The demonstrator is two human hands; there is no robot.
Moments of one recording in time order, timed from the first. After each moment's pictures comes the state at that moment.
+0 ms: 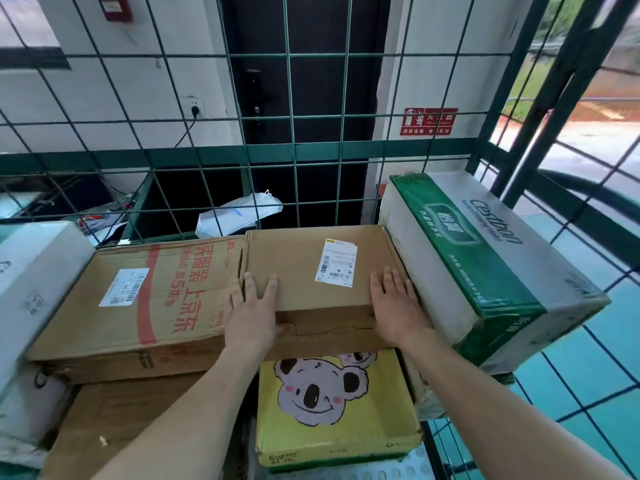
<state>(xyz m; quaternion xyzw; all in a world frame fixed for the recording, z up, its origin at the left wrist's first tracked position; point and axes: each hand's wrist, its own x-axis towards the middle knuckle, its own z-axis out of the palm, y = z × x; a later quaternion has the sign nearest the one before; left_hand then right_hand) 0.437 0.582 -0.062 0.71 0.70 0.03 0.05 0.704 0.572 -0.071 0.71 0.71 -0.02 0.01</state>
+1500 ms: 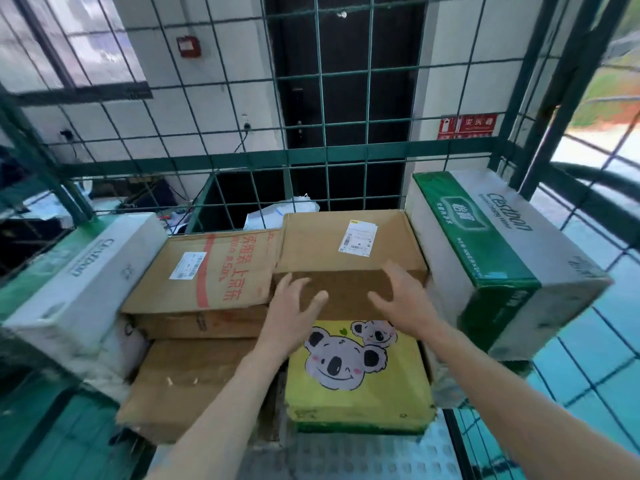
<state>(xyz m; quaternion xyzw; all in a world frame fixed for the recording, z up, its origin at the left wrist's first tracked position) 0.452 0.467 -0.003 0.66 0.65 0.28 0.25 0.677 0.485 0.000 0.63 0.69 -0.23 -0.25</state>
